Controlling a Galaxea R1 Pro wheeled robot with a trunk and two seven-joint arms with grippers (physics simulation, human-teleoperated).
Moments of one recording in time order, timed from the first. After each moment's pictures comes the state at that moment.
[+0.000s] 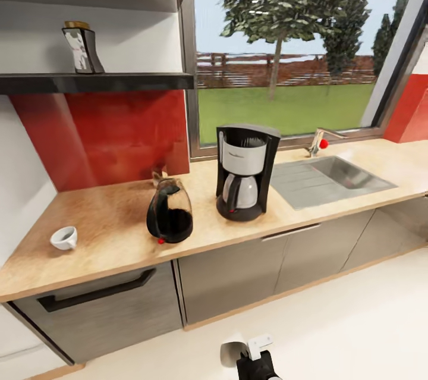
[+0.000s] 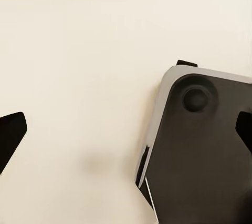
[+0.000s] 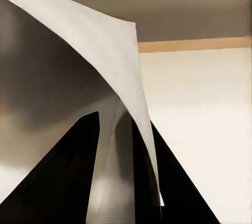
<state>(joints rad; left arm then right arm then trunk) -0.03 0.05 0.22 -0.05 0.01 -0.35 0.13 -0.50 0.17 0.39 -0.04 -0.15 -0.25 -0.07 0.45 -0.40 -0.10</state>
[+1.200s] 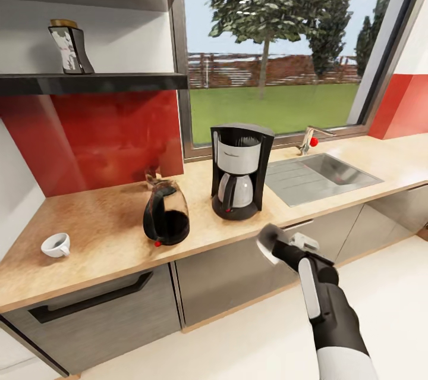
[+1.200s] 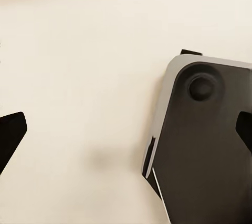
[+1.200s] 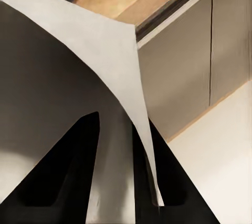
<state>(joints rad) -0.03 0.06 0.20 -0.04 0.00 -0.33 0.13 -0.50 0.17 -0.27 -1.30 -0.16 0.74 -0.07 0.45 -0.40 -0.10</state>
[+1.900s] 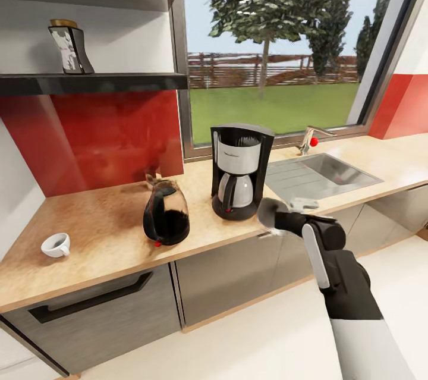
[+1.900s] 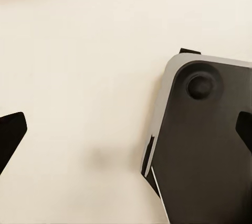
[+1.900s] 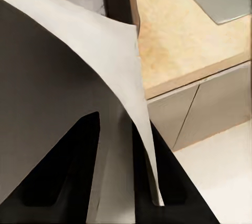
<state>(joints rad) -0.03 0.06 0.20 -0.04 0.00 -0.33 0.13 -0.64 0.02 0.00 -1.49 -0.16 1.01 -0.12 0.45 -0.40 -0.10</state>
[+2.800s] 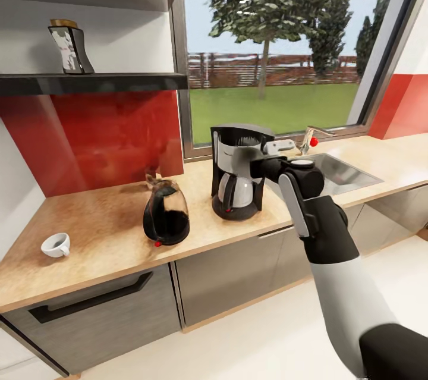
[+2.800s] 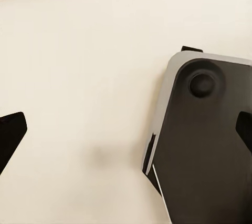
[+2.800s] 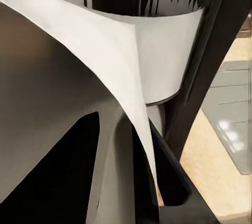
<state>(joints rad) -0.03 0.06 0.20 -0.04 0.00 -0.32 0.13 -0.95 0.05 0.22 -1.48 -0.15 1.02 -0.12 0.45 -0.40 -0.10</state>
